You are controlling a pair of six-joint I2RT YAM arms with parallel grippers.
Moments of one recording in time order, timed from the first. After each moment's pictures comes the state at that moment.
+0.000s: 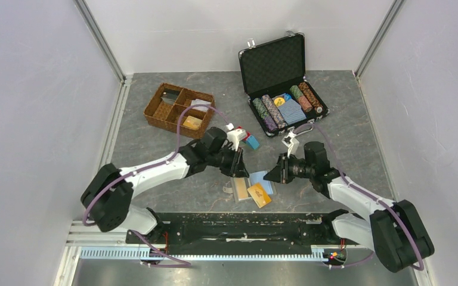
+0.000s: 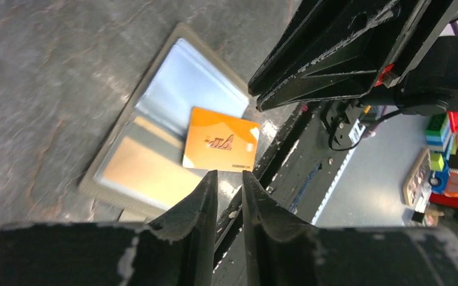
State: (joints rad) left arm -0.80 1.46 0.86 -0.12 0.49 -0.46; right arm 0.35 1.08 0.33 0.19 -0.76 0.44
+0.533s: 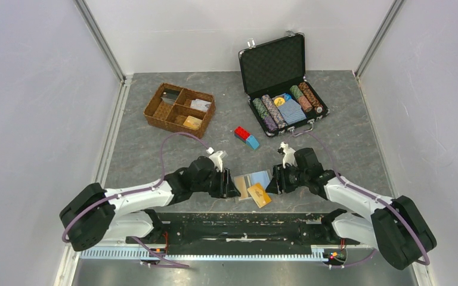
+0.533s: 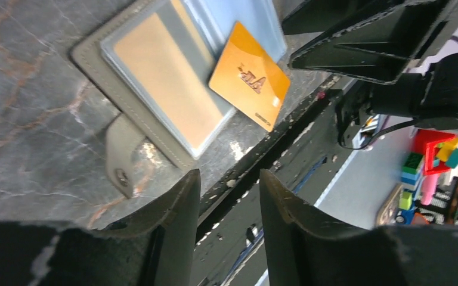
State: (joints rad) left arm -0.89 1.19 0.46 0.04 0.28 -0.78; right arm 0.48 1.13 0.36 -0.09 -0.51 0.32
